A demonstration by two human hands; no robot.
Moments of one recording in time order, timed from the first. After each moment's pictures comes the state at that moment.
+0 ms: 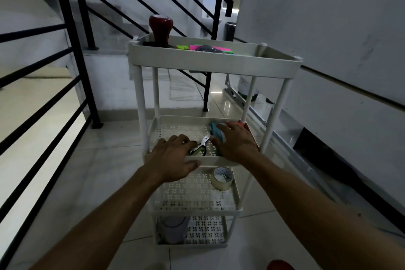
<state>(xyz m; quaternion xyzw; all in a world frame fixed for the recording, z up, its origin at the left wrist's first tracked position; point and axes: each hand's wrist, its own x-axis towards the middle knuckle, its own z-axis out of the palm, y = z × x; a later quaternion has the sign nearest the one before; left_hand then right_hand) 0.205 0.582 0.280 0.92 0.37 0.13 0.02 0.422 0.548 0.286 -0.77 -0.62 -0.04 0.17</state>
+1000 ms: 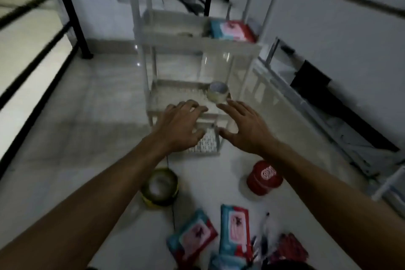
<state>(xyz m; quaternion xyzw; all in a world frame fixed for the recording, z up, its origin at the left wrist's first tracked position) 0.186 0.427 0.139 0.93 0.33 0.17 0.05 0.399 0.352 0.124 -0.69 -0.70 -0.03 0.15</state>
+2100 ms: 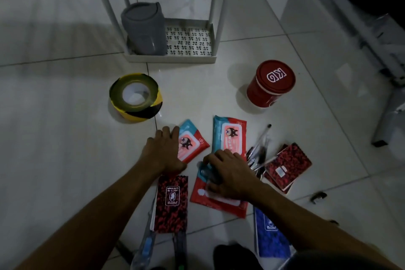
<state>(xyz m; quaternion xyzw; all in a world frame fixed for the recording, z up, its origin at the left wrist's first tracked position) 0.167 0.270 -0.175 0.87 0.43 -0.18 0.16 0.351 0.128 -0.186 -0.65 -0.73 0.20 0.03</state>
